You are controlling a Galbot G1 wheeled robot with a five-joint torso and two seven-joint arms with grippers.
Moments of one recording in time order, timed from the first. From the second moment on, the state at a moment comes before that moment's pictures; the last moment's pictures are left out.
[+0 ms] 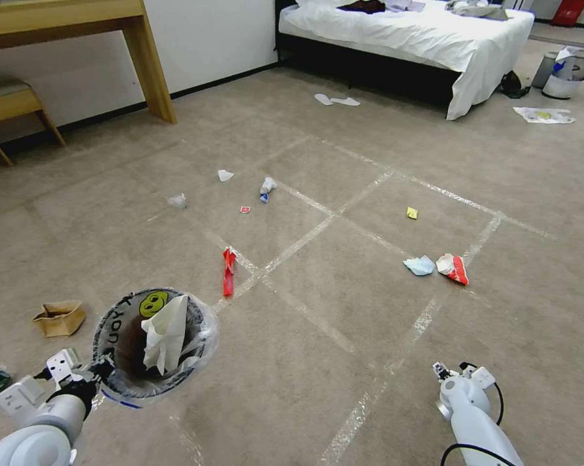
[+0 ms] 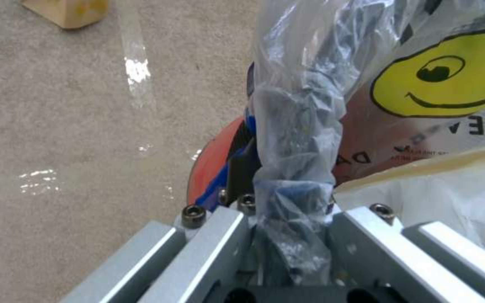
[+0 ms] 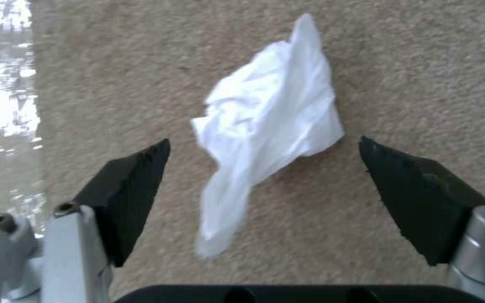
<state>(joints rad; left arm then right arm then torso) 1.60 -1.36 -0.97 -2.09 -0.90 0.59 -0.27 -0.97 1.29 0.62 0.90 0.96 -0.19 0.47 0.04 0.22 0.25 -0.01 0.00</state>
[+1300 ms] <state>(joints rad) 1.59 -1.36 -0.94 -2.10 -0.89 0.58 -0.27 -1.16 1.21 0.54 1.57 0.99 0.07 0.16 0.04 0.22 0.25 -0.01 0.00</state>
